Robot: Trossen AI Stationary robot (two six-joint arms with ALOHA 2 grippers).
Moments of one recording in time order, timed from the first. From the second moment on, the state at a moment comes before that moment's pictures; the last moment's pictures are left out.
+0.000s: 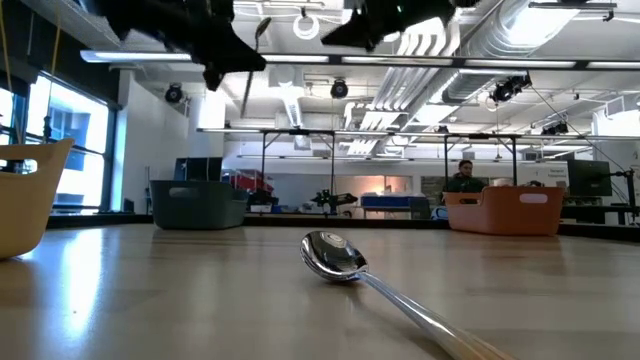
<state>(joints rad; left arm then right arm) 0.40 1.04 0.74 -0.03 0.27 -0.10 -0.48 1.55 1.40 -0.12 -0.32 -0.34</state>
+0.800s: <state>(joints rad) -0.34 1.28 1.22 -1.09 0.05 -1.25 -0.46 1.35 0.59 0.75 -0.35 -0.09</state>
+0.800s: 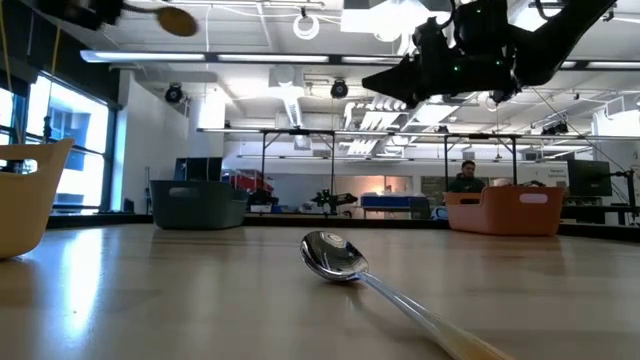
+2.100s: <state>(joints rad) -0.73 1.56 0.91 -0.78 0.14 -1.72 -0.46 1.35 0.59 0.74 -0.35 -0.11</state>
